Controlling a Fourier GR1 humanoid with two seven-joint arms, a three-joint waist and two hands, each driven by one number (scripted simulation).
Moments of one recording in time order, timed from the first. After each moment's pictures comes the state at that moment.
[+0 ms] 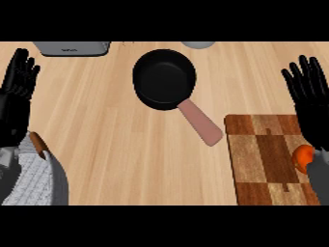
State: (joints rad) left arm -0.25 0.51 -0.13 -1.60 0.26 0.36 0.02; right arm -0.24 -0.33 -0.04 -1.48 -0.47 0.12 -0.23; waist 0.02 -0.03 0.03
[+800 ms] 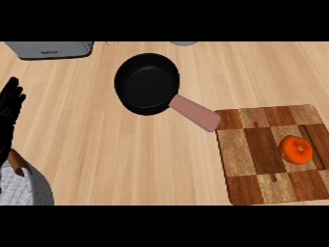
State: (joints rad) left arm -0.10 0.59 -0.12 -1.56 0.22 0.34 0.11; right arm 0.29 -0.52 -0.26 -1.38 -0.03 -0.55 -0.21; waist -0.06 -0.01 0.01
